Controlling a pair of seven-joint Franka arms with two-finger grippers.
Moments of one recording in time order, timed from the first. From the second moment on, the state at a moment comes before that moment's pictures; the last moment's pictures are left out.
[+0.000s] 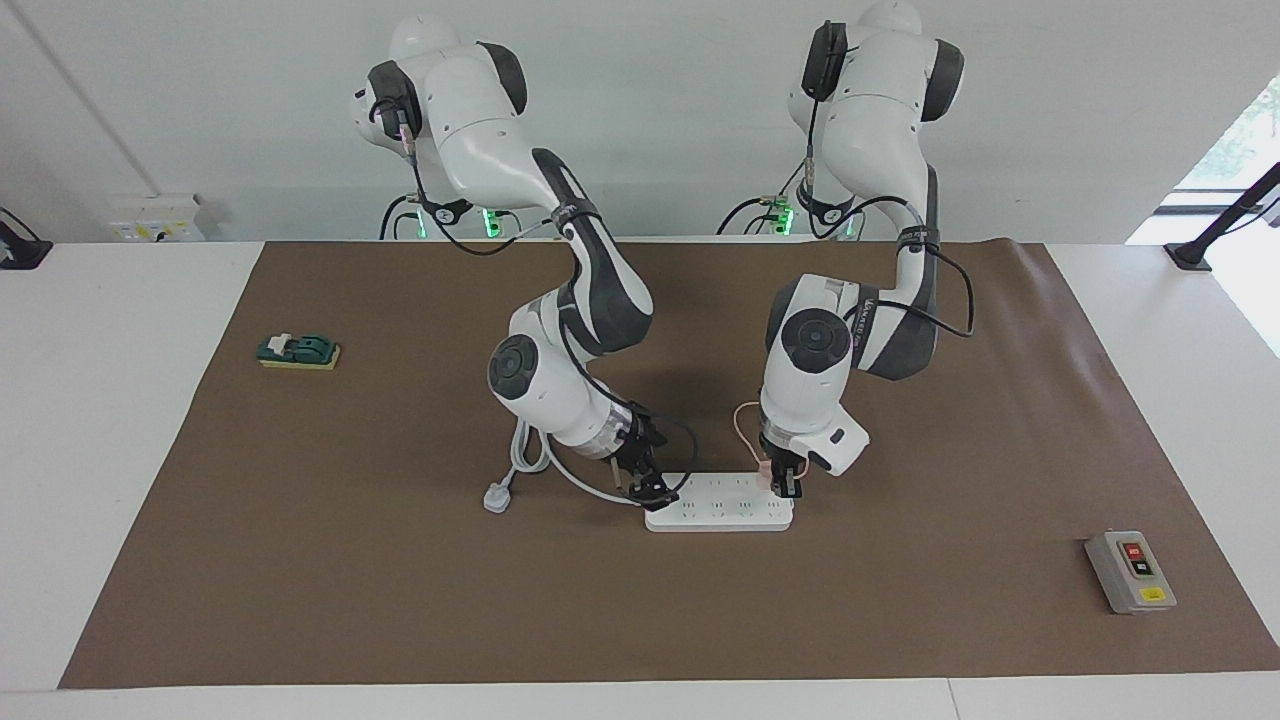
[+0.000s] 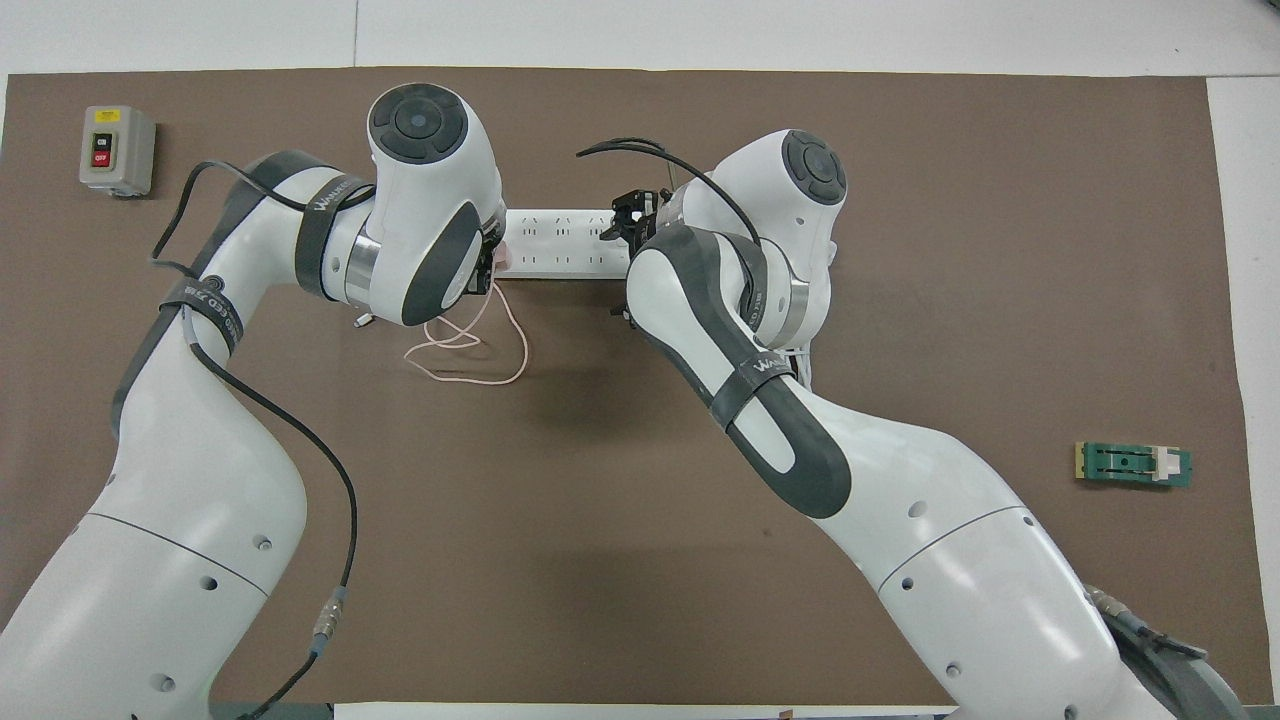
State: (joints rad) left arm -0.41 0.62 -0.02 -1.41 0.09 2.01 -1.95; right arm 0.53 0.75 -0.10 -1.36 0.72 2.20 1.48
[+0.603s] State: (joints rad) left arm -0.41 0.62 -0.02 -1.41 0.09 2.01 -1.95; right arm 0.53 0.75 -0.10 -1.37 0.62 2.27 1.41
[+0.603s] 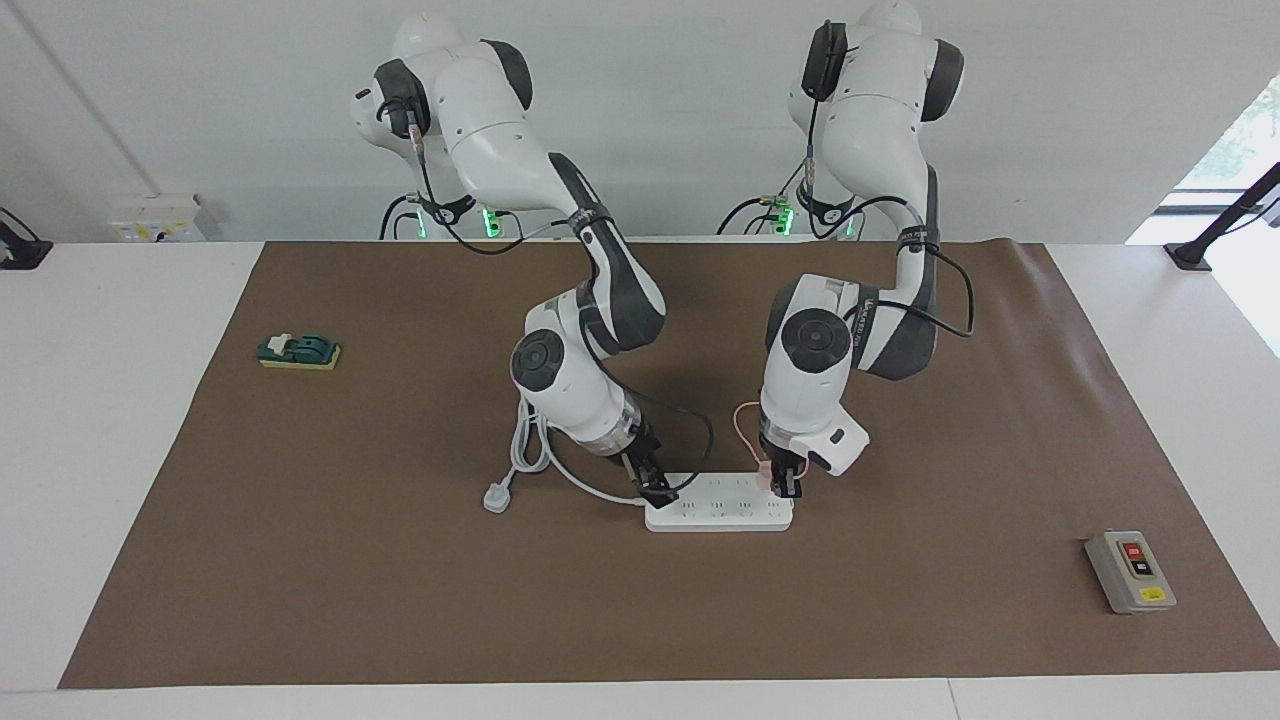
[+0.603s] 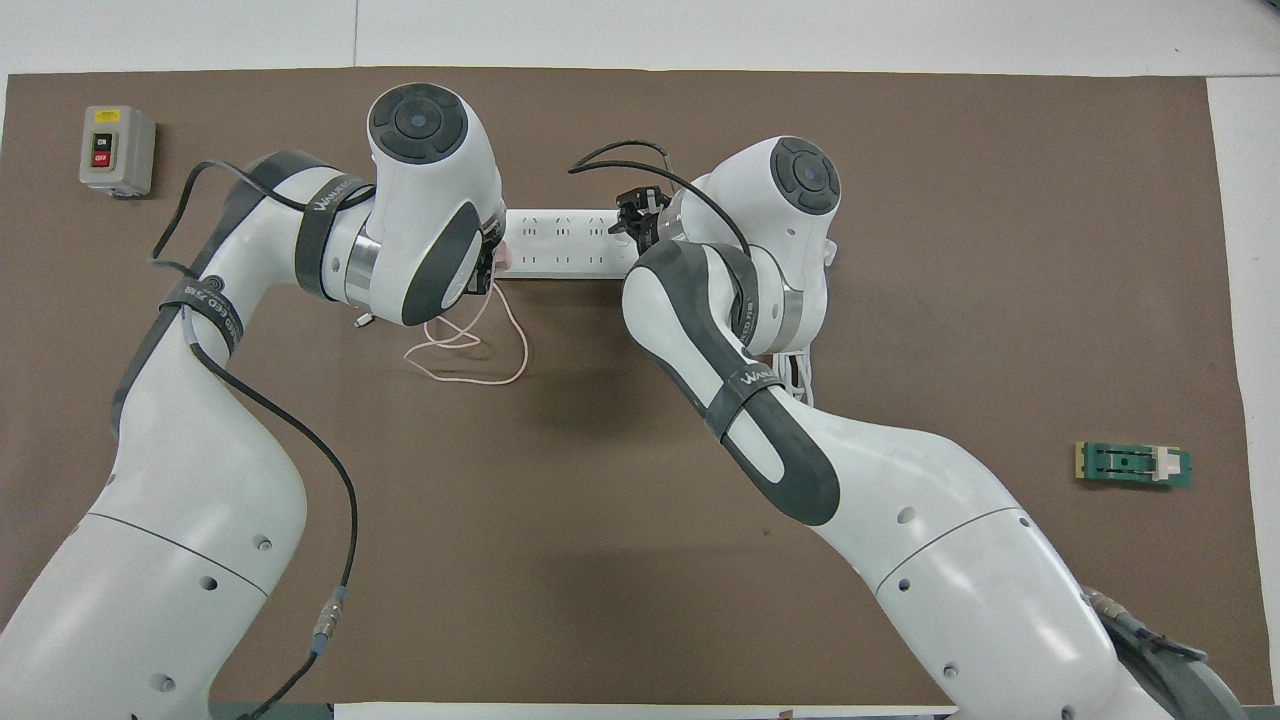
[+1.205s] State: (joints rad) left arm -0.41 0.62 -0.02 -1.41 0.09 2.01 -1.94; right arm 0.51 0.75 -0.10 -1.38 0.70 2.33 1.41
